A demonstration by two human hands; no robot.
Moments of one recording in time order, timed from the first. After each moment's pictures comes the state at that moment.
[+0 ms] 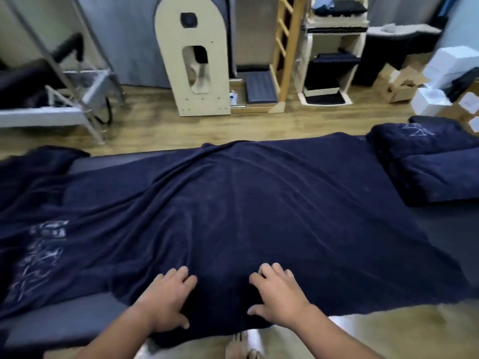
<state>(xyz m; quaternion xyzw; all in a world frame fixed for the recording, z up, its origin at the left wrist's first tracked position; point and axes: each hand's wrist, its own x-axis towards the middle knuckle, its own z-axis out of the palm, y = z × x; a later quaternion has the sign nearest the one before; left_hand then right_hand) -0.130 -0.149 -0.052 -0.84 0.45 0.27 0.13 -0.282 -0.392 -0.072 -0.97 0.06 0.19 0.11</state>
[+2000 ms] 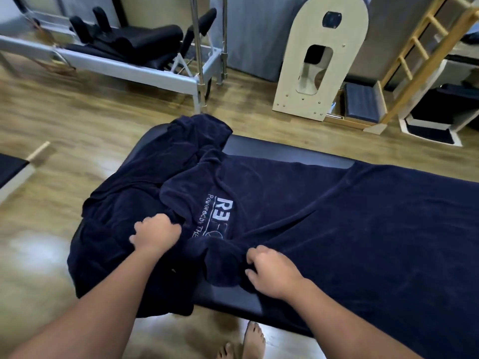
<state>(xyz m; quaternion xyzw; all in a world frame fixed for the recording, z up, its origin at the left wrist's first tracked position) 0.096 0.228 -0.040 -0.96 -0.17 0.19 -0.14 -0.032 -0.030 -0.041 -0.96 -0.06 0.21 0.17</state>
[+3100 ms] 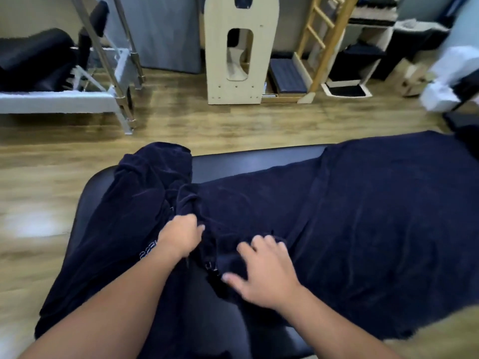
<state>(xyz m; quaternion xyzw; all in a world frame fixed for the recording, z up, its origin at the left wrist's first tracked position) 0.266 0.161 -0.050 -0.93 0.24 0.25 -0.08 0.061 0.041 -0.024 -0.98 0.17 0.00 0.08</state>
